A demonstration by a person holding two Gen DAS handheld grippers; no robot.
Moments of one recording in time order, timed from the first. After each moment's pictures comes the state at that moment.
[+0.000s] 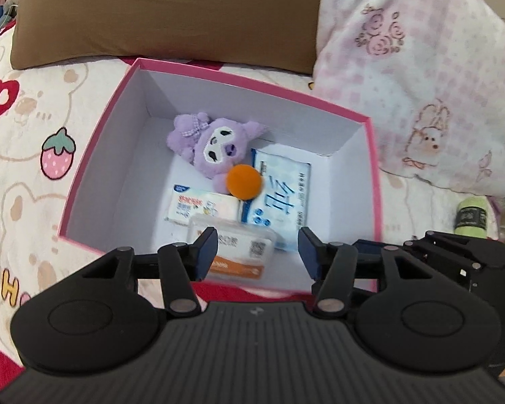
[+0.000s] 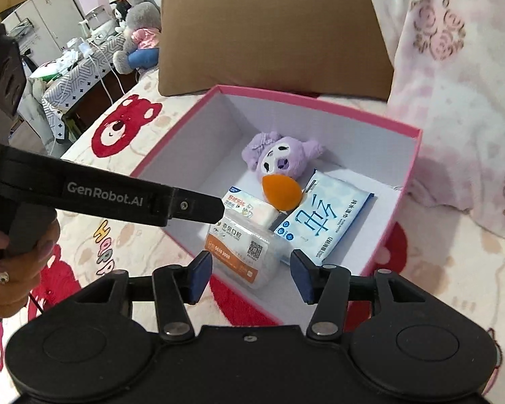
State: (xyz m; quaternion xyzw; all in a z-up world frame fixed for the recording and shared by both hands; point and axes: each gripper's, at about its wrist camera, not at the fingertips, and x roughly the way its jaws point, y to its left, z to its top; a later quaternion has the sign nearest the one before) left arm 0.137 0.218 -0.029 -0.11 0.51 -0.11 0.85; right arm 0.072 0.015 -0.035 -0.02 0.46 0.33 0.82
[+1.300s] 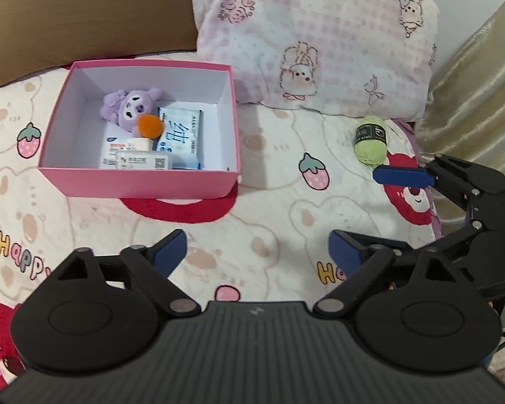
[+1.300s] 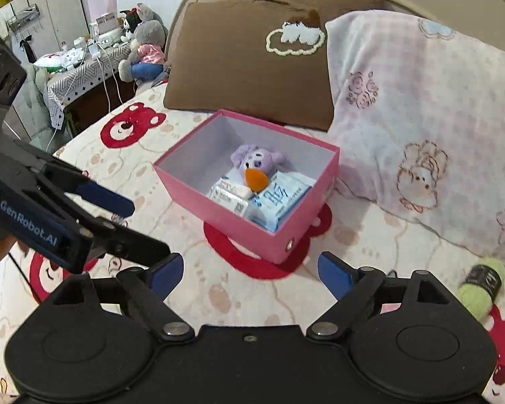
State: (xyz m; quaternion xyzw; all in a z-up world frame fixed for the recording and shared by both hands) left arm -0.019 0.157 0.064 -0.06 0.51 -0.22 0.83; right arm -0.070 -0.065 0.063 -0.08 0.42 0.28 0.86
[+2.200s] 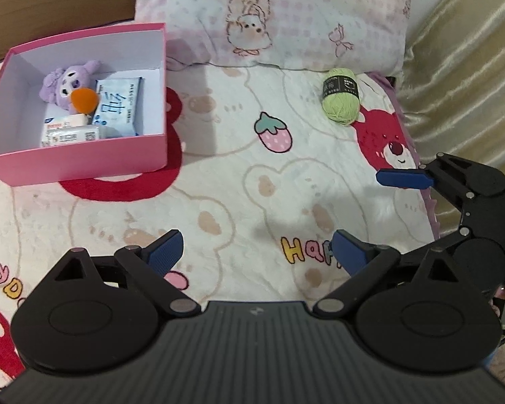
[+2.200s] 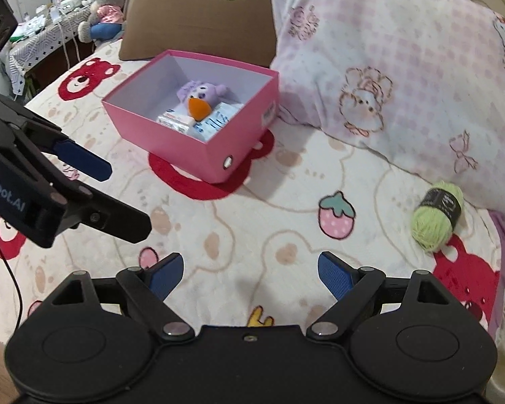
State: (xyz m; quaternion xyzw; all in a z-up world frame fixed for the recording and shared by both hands) left arm -0.033 0.077 0.024 -0.03 0.54 -0.27 0.80; right arm -0.094 -0.131 0.016 -0.11 0.47 0.20 0.85
